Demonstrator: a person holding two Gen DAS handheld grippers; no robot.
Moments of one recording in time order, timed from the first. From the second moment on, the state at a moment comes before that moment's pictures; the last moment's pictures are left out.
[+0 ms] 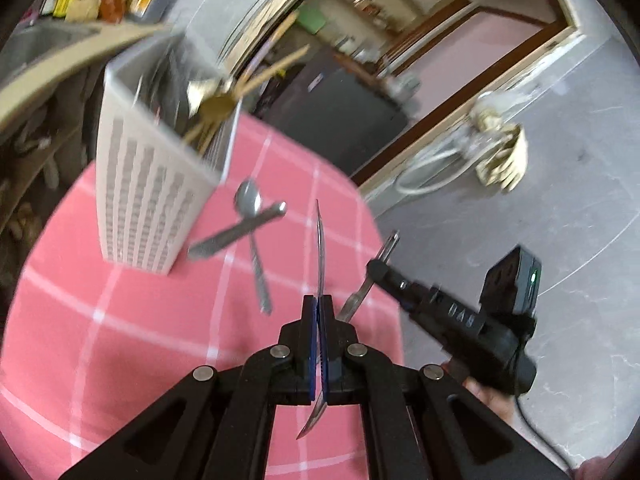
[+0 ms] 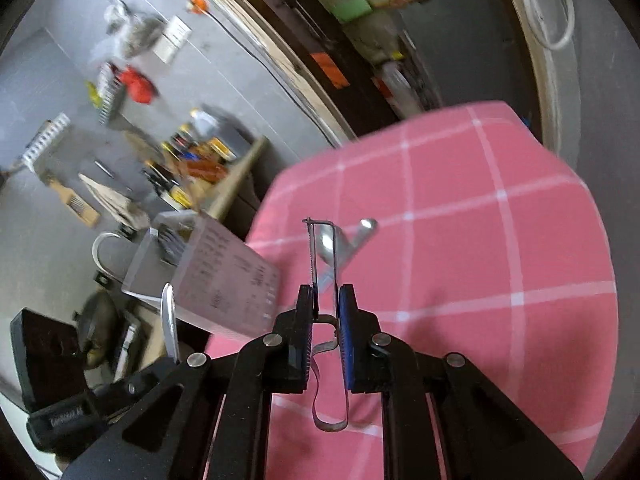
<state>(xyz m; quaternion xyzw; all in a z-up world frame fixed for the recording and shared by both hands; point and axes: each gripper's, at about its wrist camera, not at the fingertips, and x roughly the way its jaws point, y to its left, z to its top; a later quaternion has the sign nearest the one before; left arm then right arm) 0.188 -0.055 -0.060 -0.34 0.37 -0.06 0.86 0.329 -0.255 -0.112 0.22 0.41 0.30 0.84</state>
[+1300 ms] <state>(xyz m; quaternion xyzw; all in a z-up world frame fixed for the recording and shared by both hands) 0.231 0.064 -0.014 -0.21 0.18 -0.05 0.96 0.301 -0.107 -0.032 0.12 0.18 0.36 0.91</state>
